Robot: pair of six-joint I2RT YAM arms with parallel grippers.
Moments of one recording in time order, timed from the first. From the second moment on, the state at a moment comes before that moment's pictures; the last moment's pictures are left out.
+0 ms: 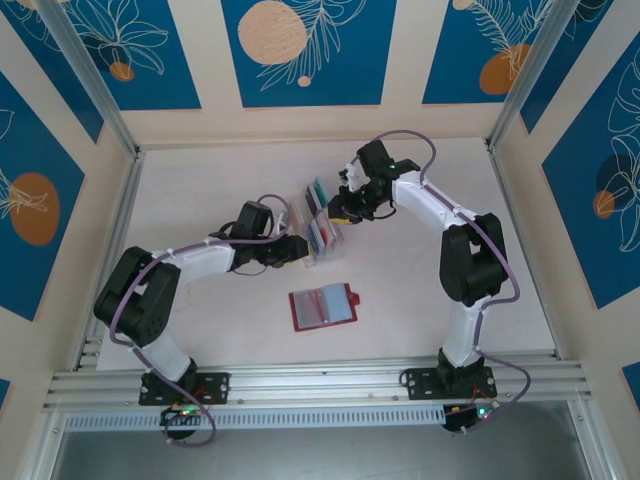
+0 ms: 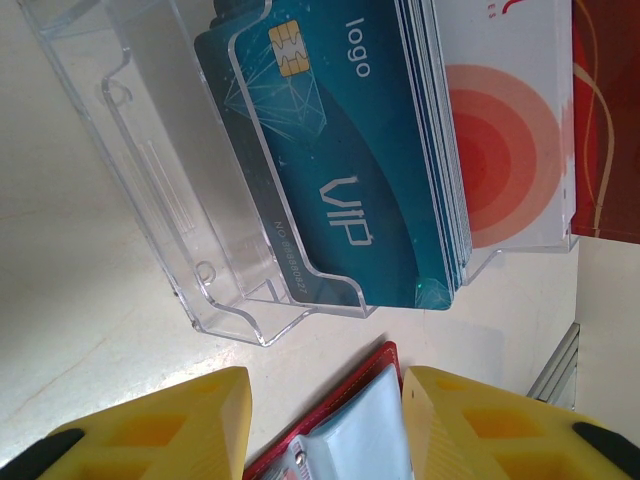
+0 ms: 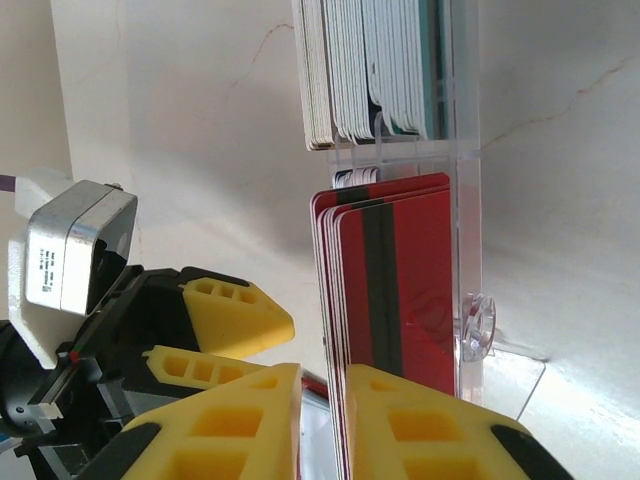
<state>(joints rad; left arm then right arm) -0.49 1.66 0.88 -0.06 0.56 -0.73 0.40 1.92 1.59 -0.83 -0.62 0.41</state>
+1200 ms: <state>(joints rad) -0.49 1.68 0.88 -0.06 0.56 -0.73 0.41 1.96 1.64 -0.88 -0.59 0.40</state>
